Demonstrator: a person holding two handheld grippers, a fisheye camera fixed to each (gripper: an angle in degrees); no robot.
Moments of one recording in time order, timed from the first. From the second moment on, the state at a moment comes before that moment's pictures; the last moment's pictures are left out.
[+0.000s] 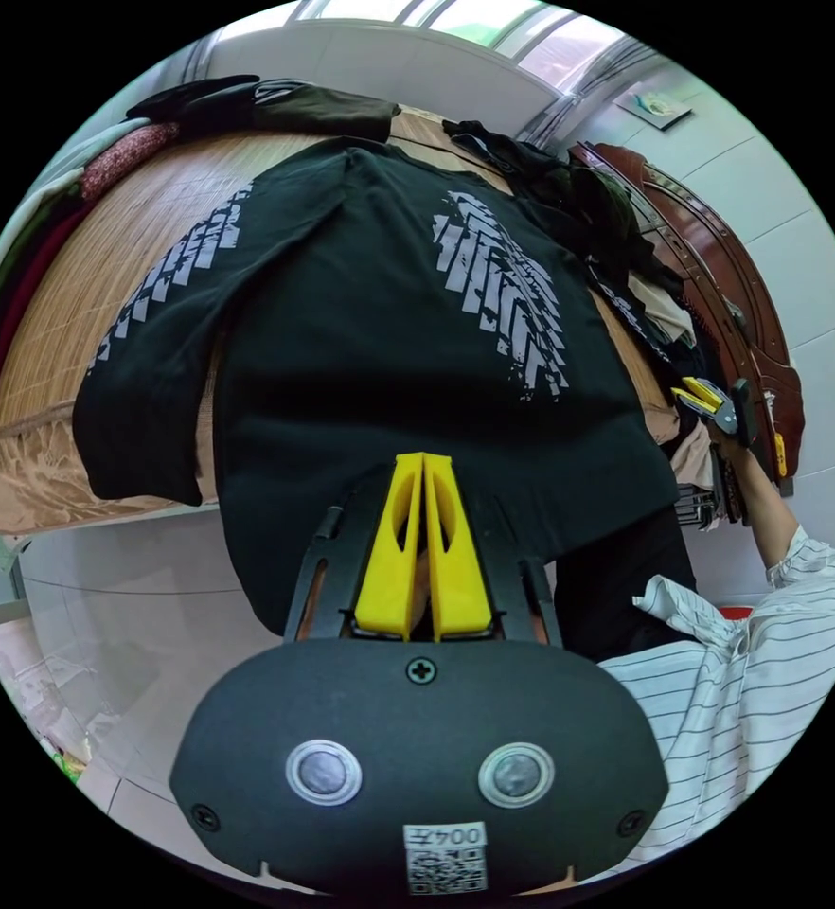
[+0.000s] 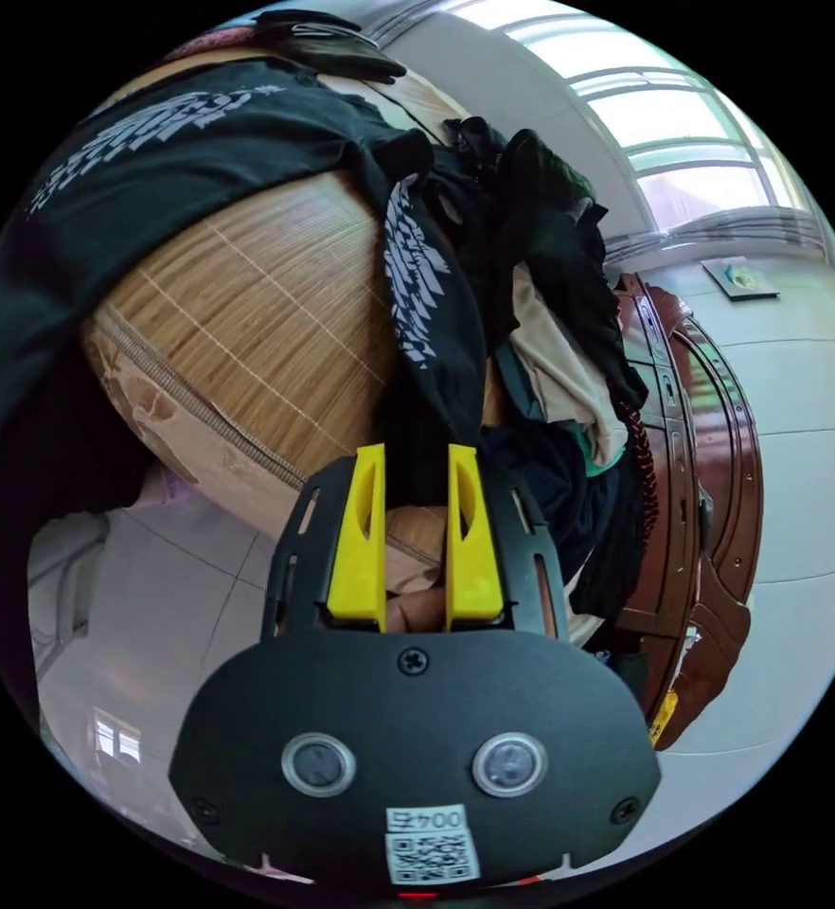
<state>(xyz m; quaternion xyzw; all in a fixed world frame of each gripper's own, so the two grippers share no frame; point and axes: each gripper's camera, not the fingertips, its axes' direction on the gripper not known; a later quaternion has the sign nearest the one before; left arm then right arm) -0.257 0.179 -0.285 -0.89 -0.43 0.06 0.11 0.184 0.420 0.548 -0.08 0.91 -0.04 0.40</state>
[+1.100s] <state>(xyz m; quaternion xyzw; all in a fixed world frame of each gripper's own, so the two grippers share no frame) -0.292 0.165 -0.242 -0.89 -0.44 0.05 0.12 0.148 0.424 0.389 0.04 0.84 0.05 0.54</state>
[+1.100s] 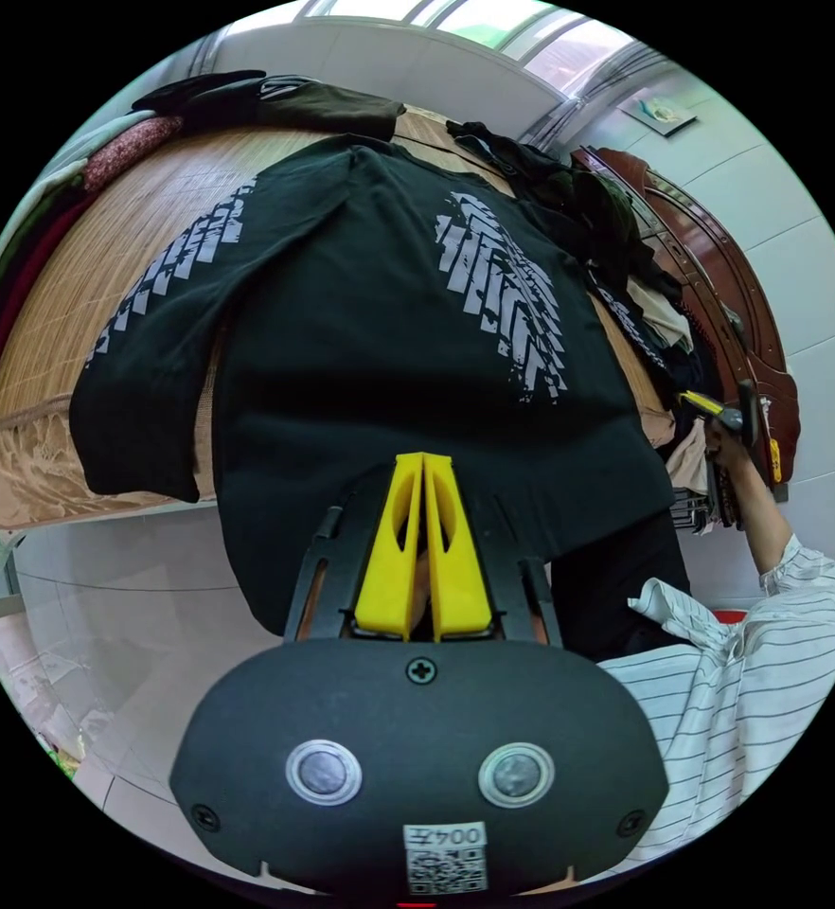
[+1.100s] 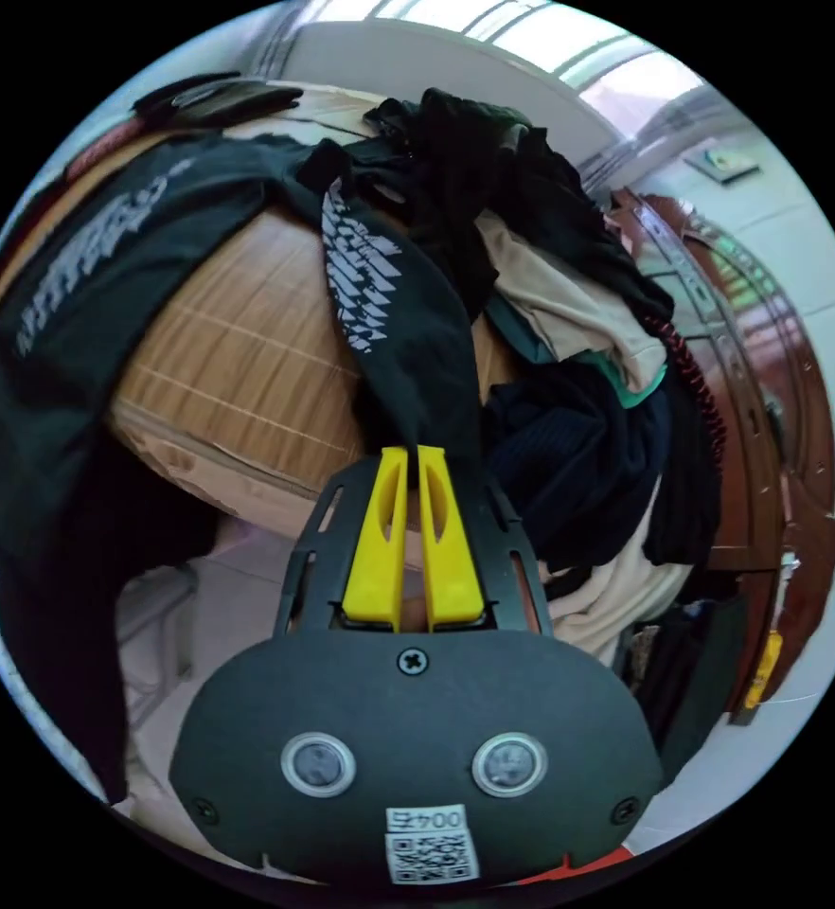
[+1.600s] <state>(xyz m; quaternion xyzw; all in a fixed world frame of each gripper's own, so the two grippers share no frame) -0.316 0.143 -0.213 -0.88 -0.44 0.03 0.15 -0.001 0.375 0.235 0.18 0.35 -0.08 0.92</state>
